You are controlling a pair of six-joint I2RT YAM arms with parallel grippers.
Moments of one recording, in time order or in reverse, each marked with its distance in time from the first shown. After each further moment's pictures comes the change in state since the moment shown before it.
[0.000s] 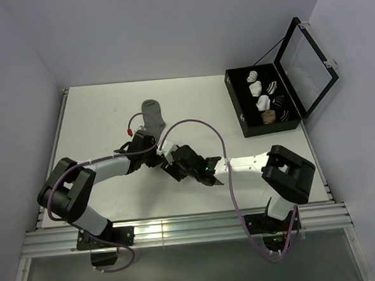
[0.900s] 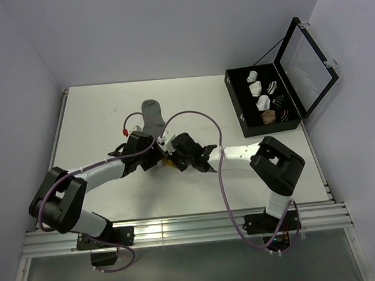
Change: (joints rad) left arm 0.017 -0.080 -0.010 -0.065 -0.009 0.047; right arm -0.080 0.134 0.110 -0.076 -0.087 0.023
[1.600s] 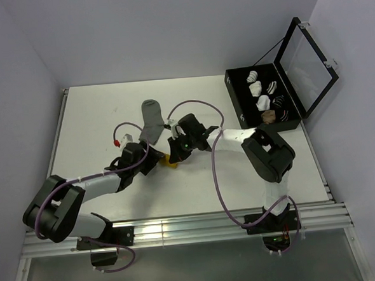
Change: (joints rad) left arm -0.005 -0.106 -0.234 0.292 -0.084 -0.176; right arm -0.229 0.144 0.198 -0.173 -0.555 0.180
